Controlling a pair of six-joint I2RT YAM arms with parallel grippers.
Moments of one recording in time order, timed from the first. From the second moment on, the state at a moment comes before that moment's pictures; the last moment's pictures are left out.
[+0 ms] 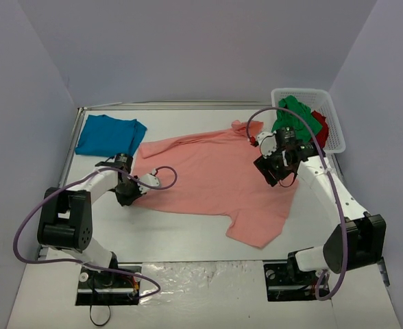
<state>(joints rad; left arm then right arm) -0.13 1.56 0.89 -0.73 0.18 1.02 0.21 1.37 1.17 -0.89 -0.06 -0.45</state>
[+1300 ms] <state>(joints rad) -0.04 1.77 1.19 -0.70 0.08 0.77 0.23 2.19 1.68 -0.96 -0.03 -0.50</state>
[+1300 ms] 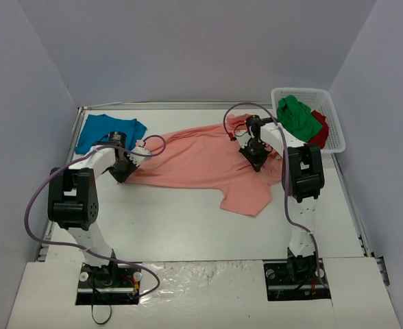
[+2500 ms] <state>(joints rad) -0.04 1.63 1.18 -0.71 0.05 0.67 0.66 1.63 1.09 -1.10 -0.13 -0.53</state>
